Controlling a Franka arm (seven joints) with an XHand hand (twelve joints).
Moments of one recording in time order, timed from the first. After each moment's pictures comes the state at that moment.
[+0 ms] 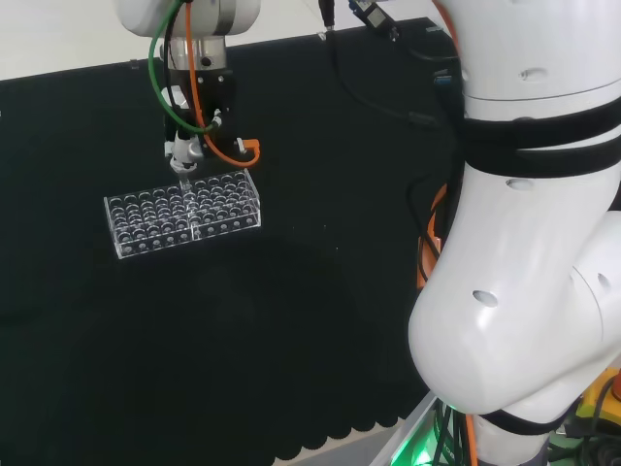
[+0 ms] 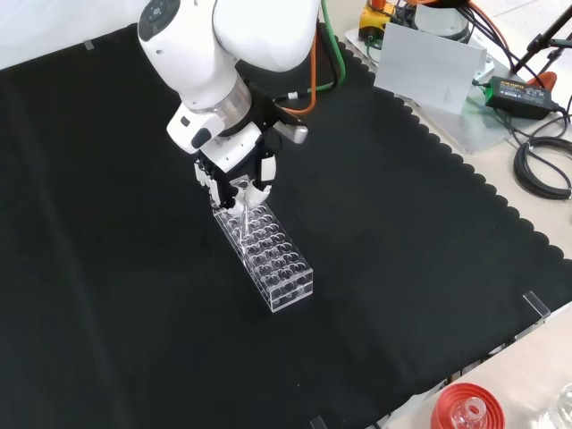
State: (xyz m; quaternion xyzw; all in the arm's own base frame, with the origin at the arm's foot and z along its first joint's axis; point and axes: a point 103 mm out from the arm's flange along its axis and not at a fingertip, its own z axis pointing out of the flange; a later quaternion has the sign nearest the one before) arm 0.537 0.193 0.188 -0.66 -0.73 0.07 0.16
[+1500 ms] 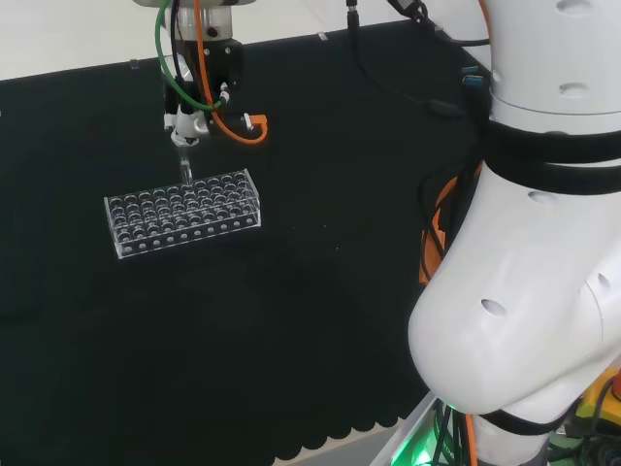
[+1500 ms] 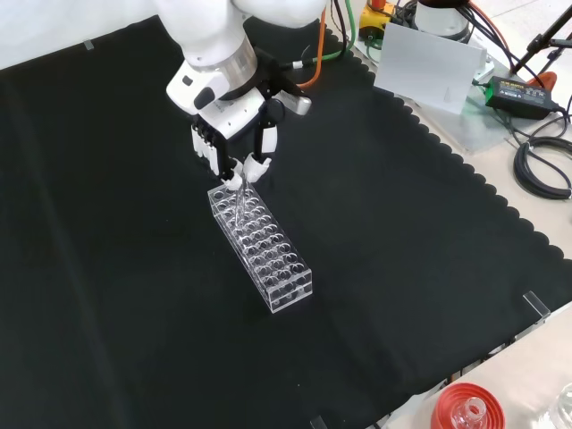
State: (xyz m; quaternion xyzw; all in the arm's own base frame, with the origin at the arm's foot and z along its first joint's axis) arm 0.527 0.184 0.240 -0.66 -0.74 0.04 0.13
